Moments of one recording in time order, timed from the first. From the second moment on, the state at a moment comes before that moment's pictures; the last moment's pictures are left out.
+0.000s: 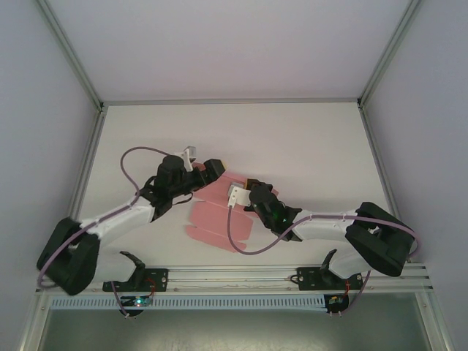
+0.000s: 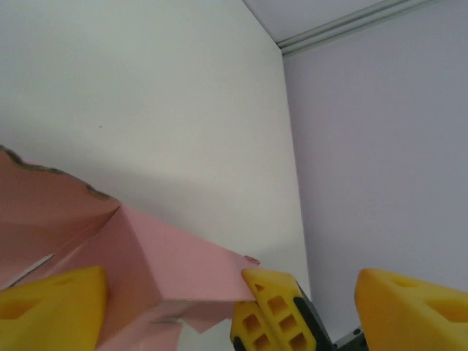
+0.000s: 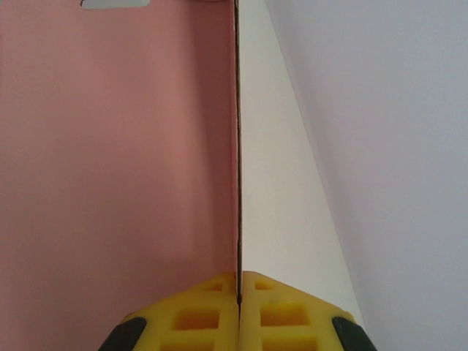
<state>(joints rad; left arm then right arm) -0.50 1.24 0.63 0.20 0.35 -0.96 0.93 1.43 0.50 0.47 0.51 -0.81</state>
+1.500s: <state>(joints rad) -0.42 1.02 0.48 -0.03 0.14 -0.39 0.82 1.16 0.47 0.39 0.19 -0.70</state>
